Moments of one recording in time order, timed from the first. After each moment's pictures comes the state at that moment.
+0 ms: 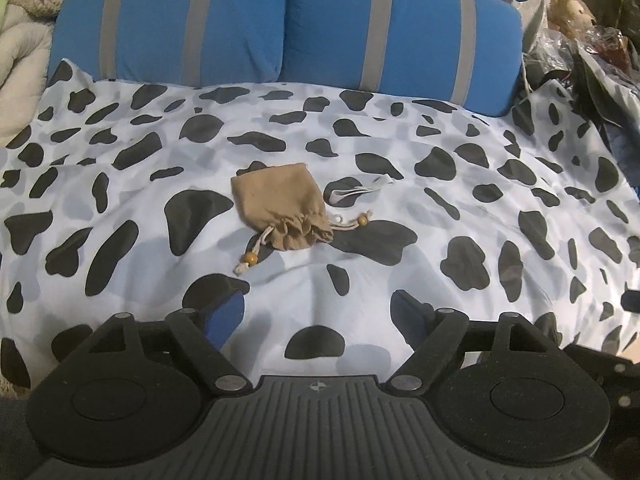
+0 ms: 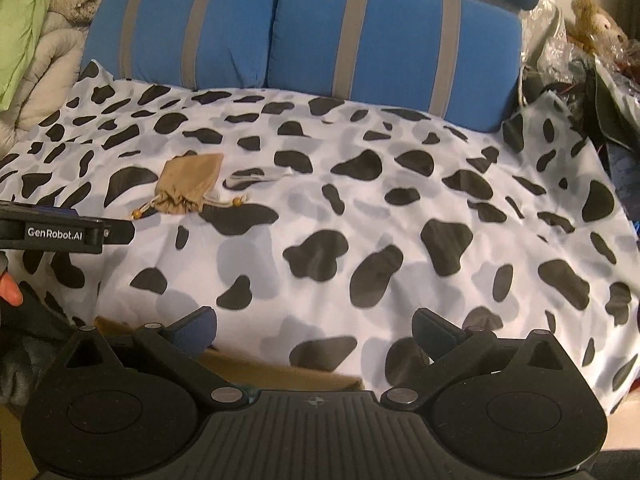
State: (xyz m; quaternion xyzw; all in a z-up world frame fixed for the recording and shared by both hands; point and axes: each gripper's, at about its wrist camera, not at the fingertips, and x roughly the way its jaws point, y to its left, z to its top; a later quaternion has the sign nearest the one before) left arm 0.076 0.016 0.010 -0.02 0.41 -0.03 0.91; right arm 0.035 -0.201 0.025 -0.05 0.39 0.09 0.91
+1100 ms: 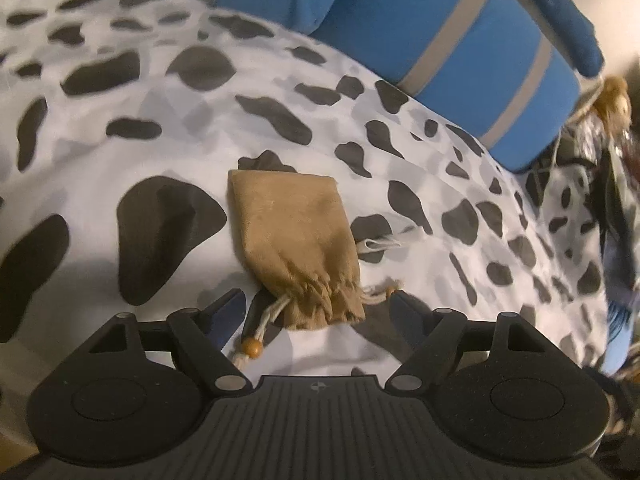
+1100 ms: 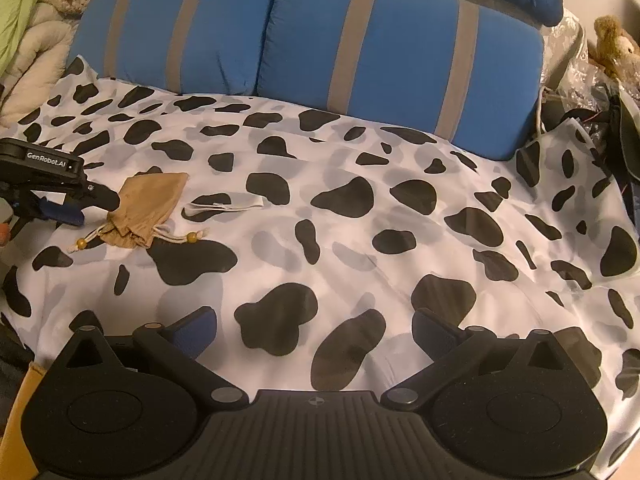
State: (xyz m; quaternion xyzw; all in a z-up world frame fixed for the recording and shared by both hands) left arm 0.201 0.100 -0.040 -0.22 0.47 -0.08 0.85; right arm 0.121 -0.213 0.005 -0.08 0.38 0.10 0.92
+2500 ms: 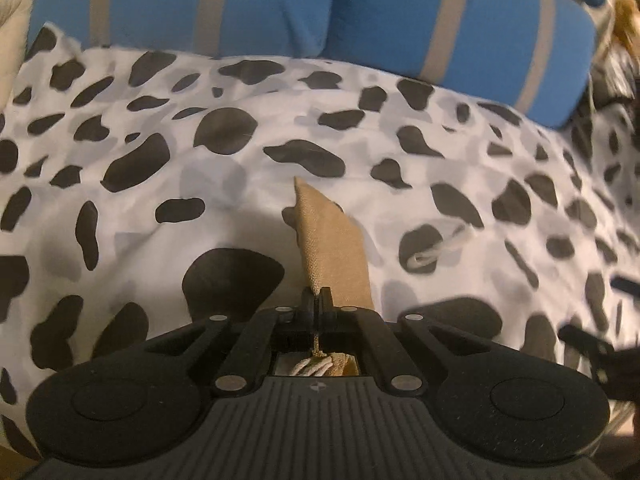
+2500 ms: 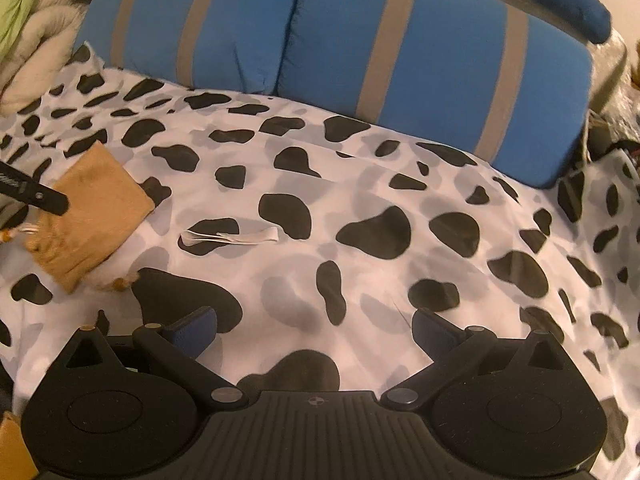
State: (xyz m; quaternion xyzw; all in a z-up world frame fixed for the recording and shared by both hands) left arm 0.206 0.081 -0.002 -0.04 0.48 -0.03 0.87; right arm 0.193 -0.177 -0.013 -0.11 0.38 0.13 0.91
